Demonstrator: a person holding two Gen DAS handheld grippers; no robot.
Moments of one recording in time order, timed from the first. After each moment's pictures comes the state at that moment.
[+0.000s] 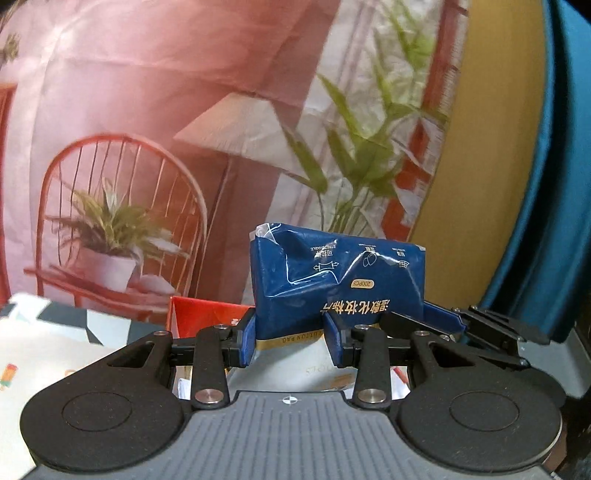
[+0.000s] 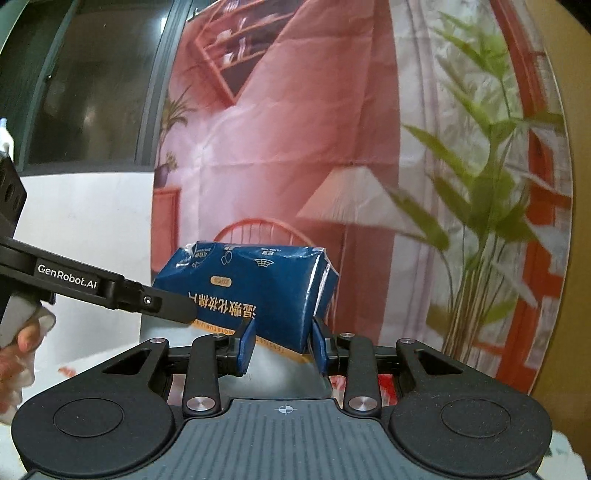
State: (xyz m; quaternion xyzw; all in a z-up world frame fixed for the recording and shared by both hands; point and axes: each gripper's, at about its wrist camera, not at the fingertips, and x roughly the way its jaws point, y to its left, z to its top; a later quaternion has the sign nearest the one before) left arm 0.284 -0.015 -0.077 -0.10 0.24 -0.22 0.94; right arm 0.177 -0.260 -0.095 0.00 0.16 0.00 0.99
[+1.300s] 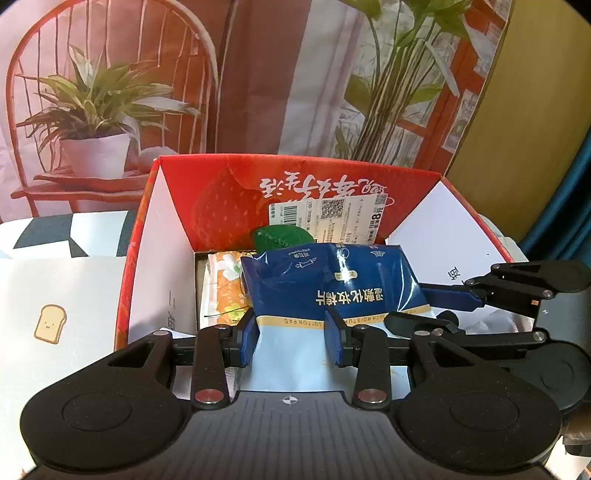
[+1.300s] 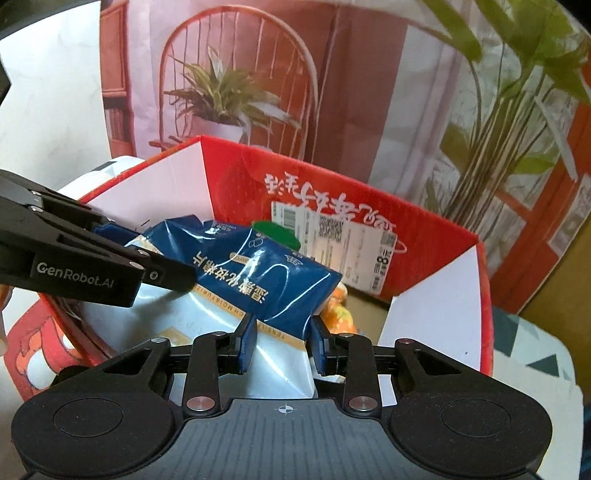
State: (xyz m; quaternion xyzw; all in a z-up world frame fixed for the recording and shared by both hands) left arm 0.386 -0.051 -0.186 0.00 0.44 -0.19 0.88; right arm 0.277 -0.282 -0.215 0.00 0.47 -0.04 0.88
